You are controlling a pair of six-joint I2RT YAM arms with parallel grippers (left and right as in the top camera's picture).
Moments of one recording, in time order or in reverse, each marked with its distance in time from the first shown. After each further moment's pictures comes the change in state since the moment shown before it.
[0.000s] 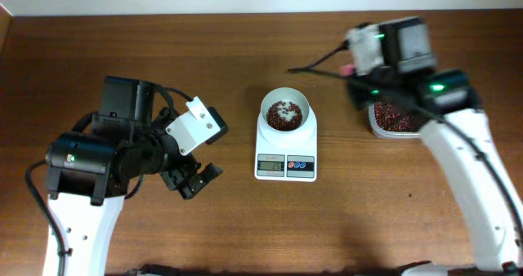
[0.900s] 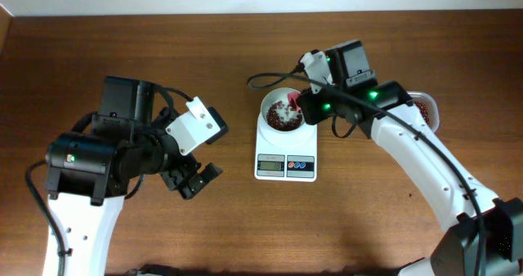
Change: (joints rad) left arm 0.000 0.000 0.000 0.000 0.000 0.000; right arm 0.161 0.130 -0.210 0.308 -0.226 0.127
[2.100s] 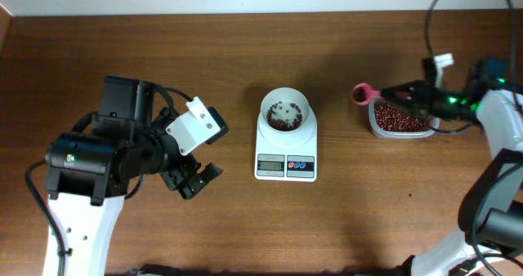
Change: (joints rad) left arm 0.000 0.000 0.000 0.000 0.000 0.000; right arm -0.735 0.227 0.000 -0.267 -1.014 -0.029
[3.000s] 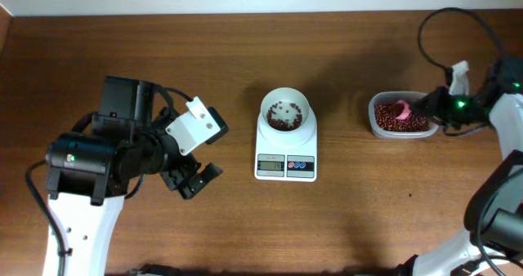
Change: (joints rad) left arm 0.000 0.000 0.000 0.000 0.000 0.000; right arm -0.104 0.000 0.000 0.100 0.571 -0.003
